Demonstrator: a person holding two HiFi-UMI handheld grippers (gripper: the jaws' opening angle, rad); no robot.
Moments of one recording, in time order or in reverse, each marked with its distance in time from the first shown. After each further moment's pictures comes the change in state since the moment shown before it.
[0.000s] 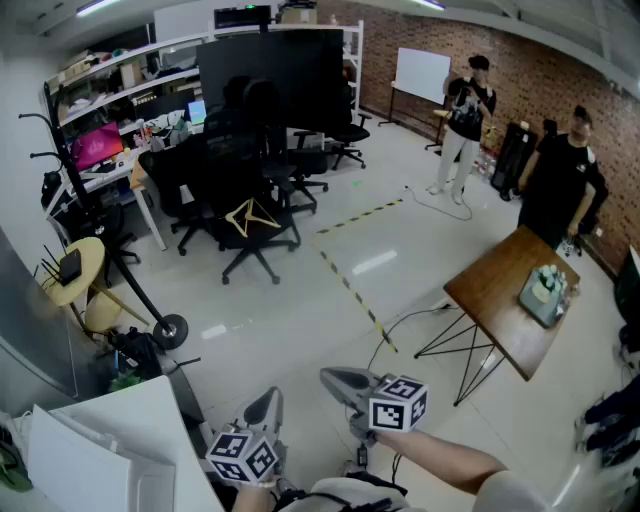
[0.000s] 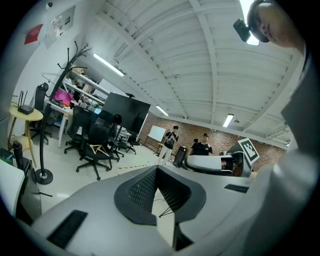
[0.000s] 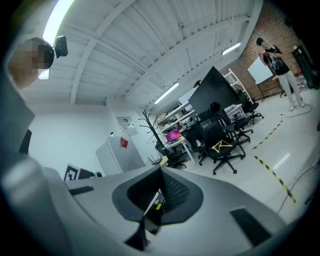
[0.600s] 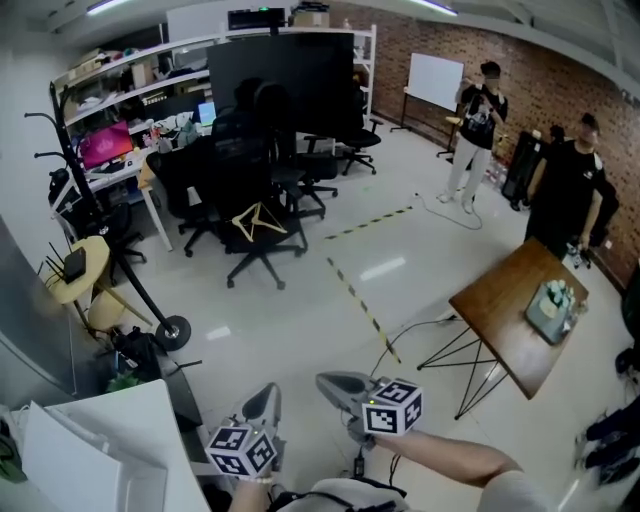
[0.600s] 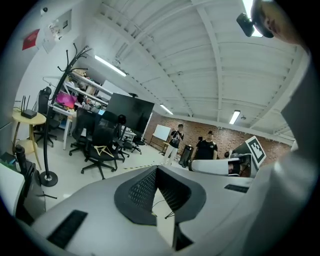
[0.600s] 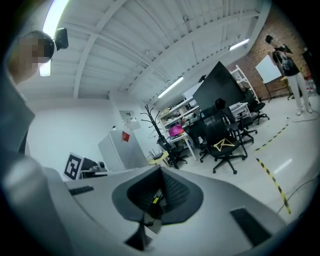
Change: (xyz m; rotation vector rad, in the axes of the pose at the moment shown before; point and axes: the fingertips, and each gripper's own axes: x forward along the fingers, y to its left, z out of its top) left arm 0.043 0.006 0.007 0.016 0.013 0.066; right arm 0.009 -0.028 0.005 -0.060 0.075 0.029
